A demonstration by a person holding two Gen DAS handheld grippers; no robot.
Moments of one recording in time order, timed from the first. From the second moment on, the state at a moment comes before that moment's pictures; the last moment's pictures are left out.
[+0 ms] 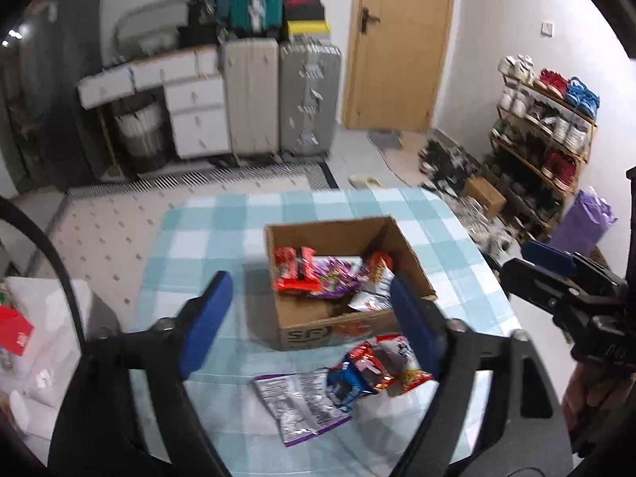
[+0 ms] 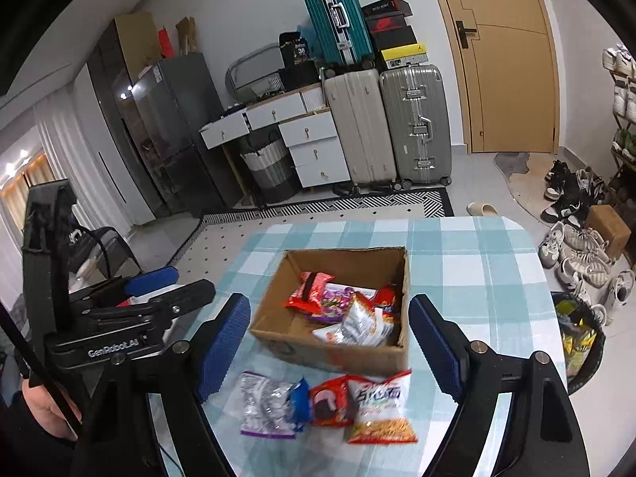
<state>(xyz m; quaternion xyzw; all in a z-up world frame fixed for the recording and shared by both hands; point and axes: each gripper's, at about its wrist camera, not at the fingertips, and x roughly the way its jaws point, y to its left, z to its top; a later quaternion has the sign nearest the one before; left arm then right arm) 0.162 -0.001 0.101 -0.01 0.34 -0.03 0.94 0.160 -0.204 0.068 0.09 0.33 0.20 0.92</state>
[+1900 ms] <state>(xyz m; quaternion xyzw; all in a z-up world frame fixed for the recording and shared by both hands) 0.111 0.045 -0.115 -0.04 0.42 -0.03 0.91 0.093 -0.172 -0.085 0.09 0.35 0.24 0.90</state>
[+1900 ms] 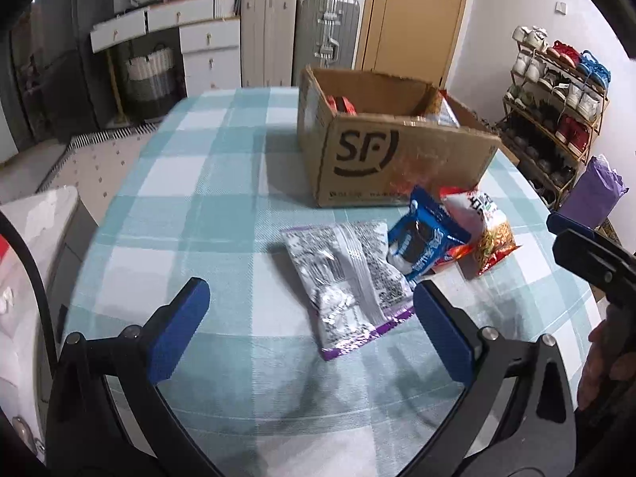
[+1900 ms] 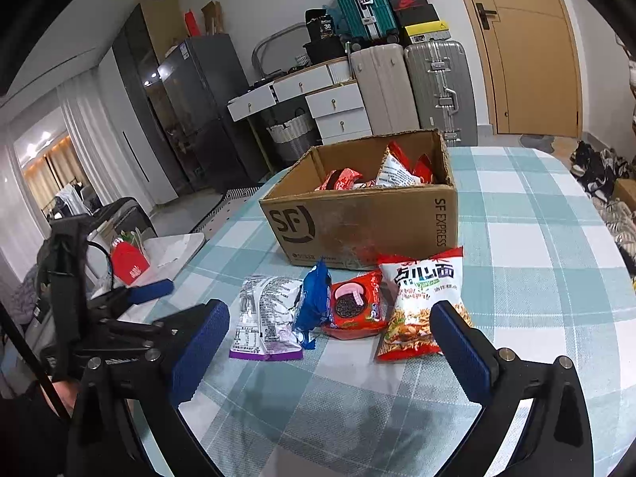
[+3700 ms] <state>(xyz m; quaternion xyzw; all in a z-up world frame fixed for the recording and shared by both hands) 0.167 0.047 -0.157 -0.13 0.47 -0.09 0.87 0.095 -0.196 -0.089 0.13 0.37 0.24 0.89</state>
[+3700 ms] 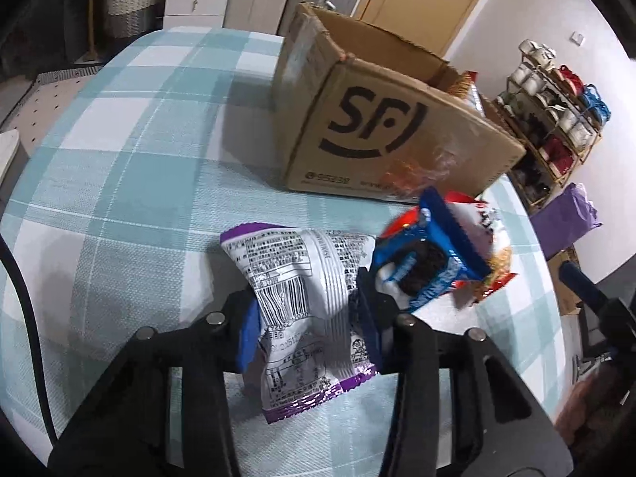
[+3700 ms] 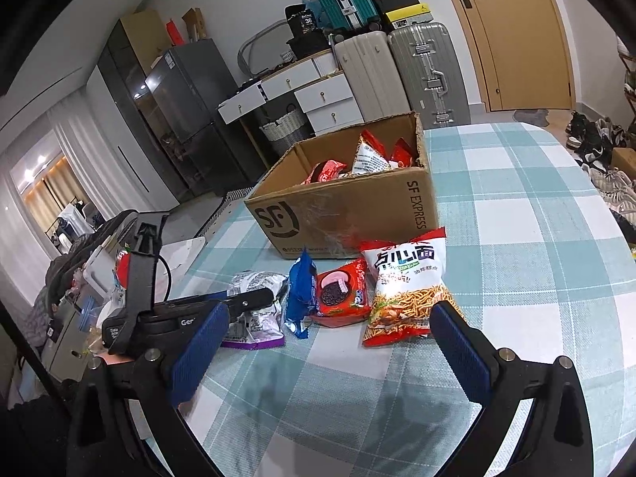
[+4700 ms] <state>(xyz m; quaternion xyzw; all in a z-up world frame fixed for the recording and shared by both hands) 0.120 0.076 -0.095 -0.14 0.40 -0.09 0.90 0.109 -0.163 -0.110 0.10 0.40 0.26 0.88</state>
